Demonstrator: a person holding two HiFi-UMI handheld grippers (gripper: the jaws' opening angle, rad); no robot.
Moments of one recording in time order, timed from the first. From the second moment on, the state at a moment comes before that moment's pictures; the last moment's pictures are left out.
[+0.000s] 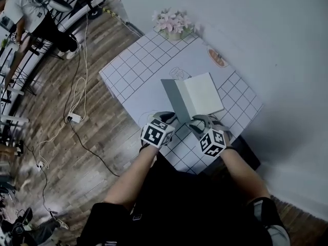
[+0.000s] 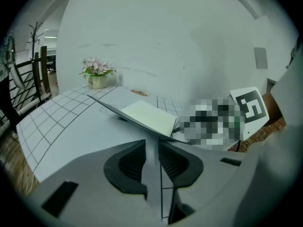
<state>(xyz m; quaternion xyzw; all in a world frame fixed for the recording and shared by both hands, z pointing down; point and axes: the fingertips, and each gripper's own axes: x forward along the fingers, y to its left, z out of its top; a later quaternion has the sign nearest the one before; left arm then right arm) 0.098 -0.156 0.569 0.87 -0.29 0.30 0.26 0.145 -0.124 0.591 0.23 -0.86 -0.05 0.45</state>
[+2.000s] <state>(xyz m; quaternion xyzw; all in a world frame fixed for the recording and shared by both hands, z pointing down) -0.080 -0.104 0.387 0.89 -0.41 0.12 0.16 0.122 -0.094 0.379 0.48 -0.86 0.08 0.14</state>
